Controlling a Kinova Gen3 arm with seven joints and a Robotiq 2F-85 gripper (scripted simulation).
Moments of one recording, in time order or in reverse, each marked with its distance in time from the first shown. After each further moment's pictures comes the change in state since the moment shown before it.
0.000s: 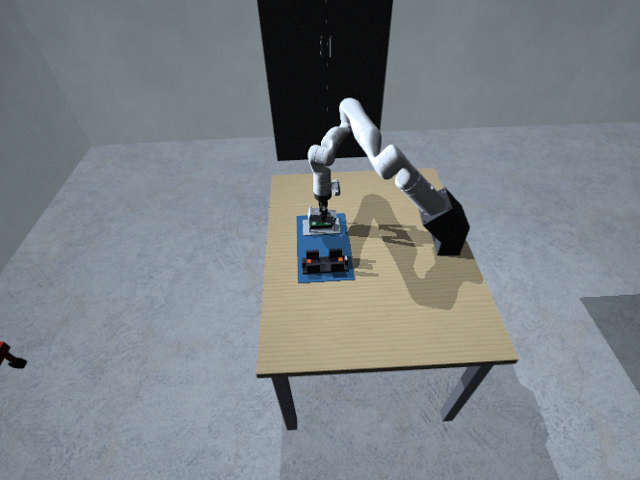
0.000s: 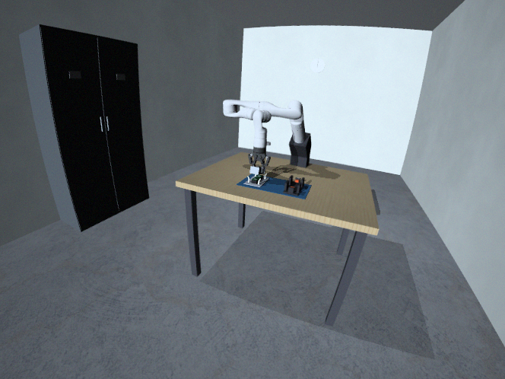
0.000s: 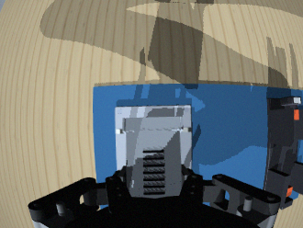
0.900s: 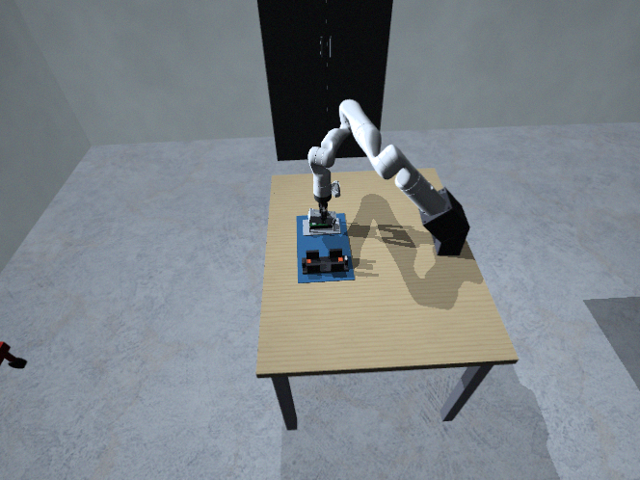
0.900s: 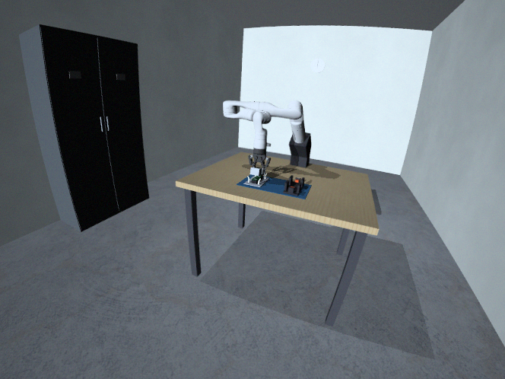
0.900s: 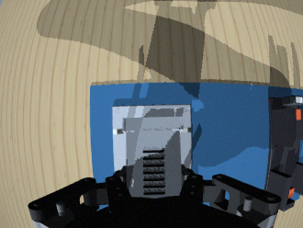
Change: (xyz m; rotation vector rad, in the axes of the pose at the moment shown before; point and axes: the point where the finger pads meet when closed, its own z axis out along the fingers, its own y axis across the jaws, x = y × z) arm 0.000 0.002 0.007 -0.002 0.000 0.000
